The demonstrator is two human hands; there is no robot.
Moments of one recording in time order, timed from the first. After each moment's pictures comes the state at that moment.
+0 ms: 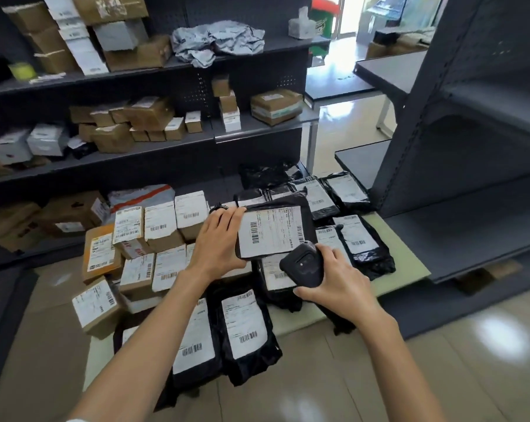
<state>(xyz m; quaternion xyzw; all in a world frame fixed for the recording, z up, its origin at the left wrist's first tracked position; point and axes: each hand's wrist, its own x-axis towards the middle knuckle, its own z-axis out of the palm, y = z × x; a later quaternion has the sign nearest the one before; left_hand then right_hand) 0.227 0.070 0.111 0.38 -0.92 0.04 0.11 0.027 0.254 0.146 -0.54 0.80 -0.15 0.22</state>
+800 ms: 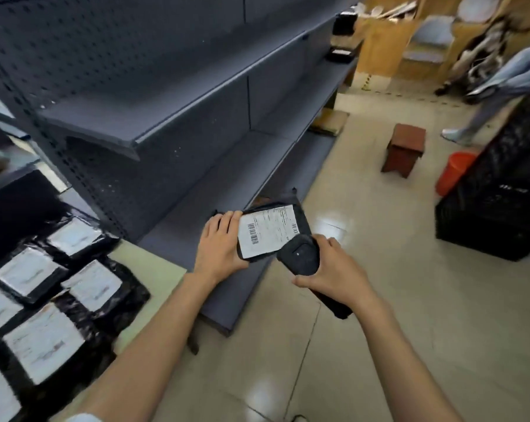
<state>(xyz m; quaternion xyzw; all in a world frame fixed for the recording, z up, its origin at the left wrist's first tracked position) -0.291 0.370 0.080 0.04 -0.99 -0.06 0.13 -0.311 0.623 0.147 -0.16 0.95 -0.23 0.15</state>
